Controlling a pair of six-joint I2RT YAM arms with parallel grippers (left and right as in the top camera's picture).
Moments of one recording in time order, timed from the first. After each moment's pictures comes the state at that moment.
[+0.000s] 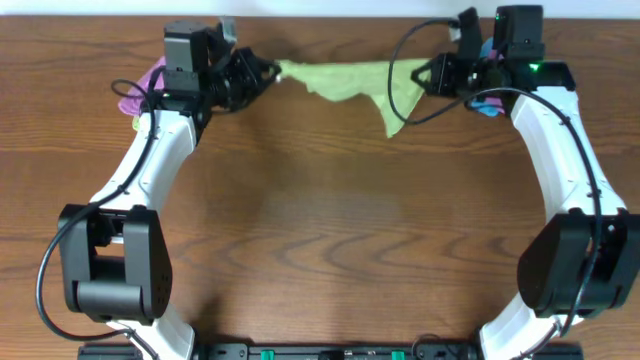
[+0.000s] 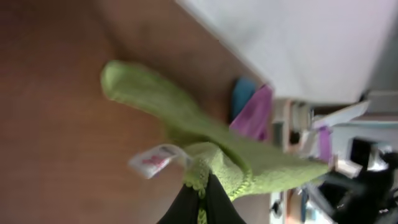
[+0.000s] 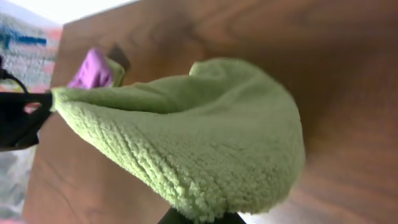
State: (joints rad) left arm -0.09 1.83 1.35 -0.23 0.72 -0.79; right arm 0.01 1.86 1.62 -0.72 -0.64 0.18
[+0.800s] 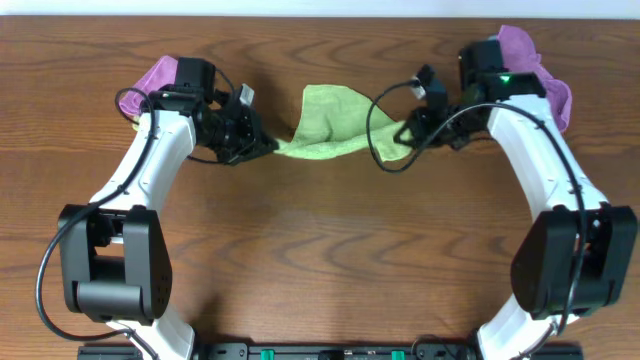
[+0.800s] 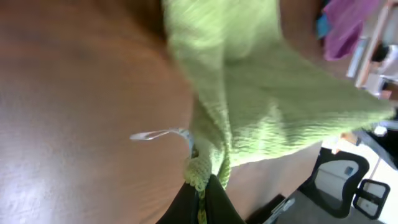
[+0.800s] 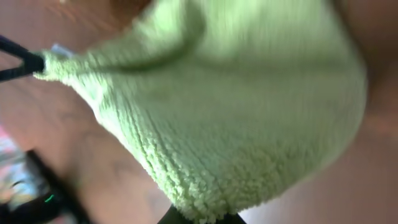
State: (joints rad) left arm -0.09 1.83 1.35 -0.79 0.75 -0.38; right arm 0.09 1.86 1.52 -0.96 -0.61 -0.10
